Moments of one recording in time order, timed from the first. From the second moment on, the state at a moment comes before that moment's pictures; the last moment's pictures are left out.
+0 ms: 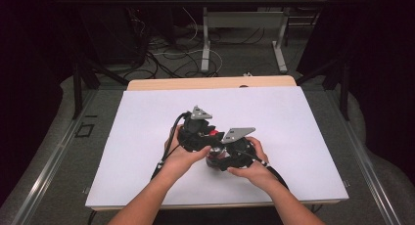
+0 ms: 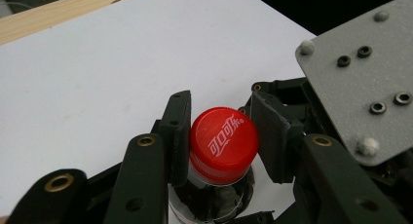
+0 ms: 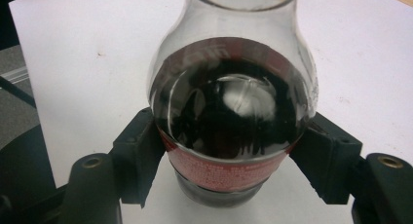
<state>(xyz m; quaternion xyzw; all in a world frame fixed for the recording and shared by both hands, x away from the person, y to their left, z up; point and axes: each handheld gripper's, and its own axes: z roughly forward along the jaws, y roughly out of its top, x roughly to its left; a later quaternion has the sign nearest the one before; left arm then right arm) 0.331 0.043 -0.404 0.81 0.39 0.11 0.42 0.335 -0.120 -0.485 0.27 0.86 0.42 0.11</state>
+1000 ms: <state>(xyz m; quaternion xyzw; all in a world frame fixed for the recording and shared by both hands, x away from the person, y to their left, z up) 0.341 0.080 -0.389 0.84 0.31 0.06 0.44 0.334 -0.119 -0.485 0.25 0.86 0.43 0.08</state>
